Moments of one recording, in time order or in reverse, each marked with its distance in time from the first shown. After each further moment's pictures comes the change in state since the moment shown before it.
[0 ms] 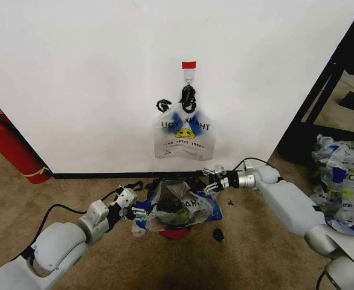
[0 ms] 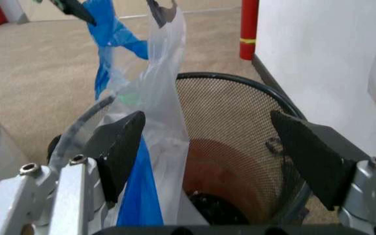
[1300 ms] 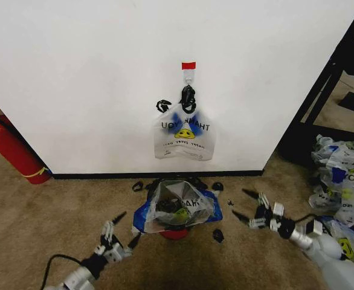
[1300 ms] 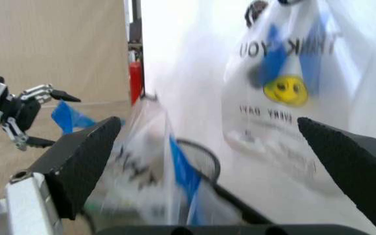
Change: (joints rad) left arm 0.440 -0.224 -0.221 0.287 0.885 -0.918 -0.149; right arm -0.721 -0.257 0.415 0.524 0.374 0.301 0.356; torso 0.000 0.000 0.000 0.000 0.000
